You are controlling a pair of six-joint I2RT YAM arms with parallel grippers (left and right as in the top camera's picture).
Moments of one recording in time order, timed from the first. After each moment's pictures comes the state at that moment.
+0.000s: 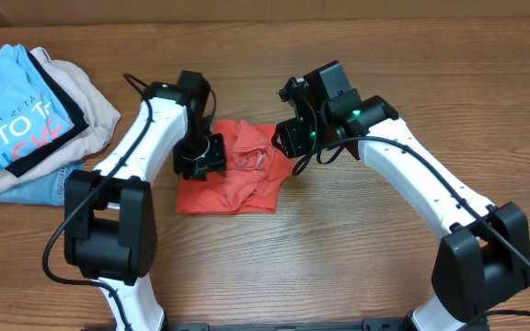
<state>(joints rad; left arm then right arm) -0.22 1.98 1.48 -1.15 0.24 -0.37 0.46 1.79 1.43 -0.71 -0.34 0.10</state>
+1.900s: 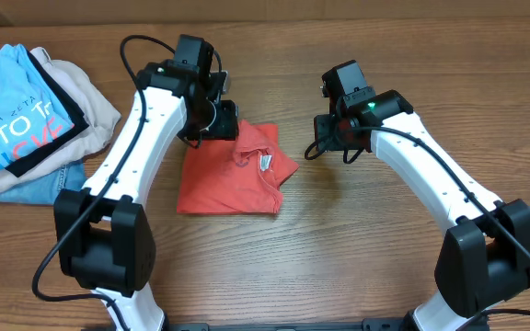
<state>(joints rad) -0.25 1.92 1.63 -1.05 0.24 -0.19 0.39 1.79 1.43 -0.86 0.01 0.31</state>
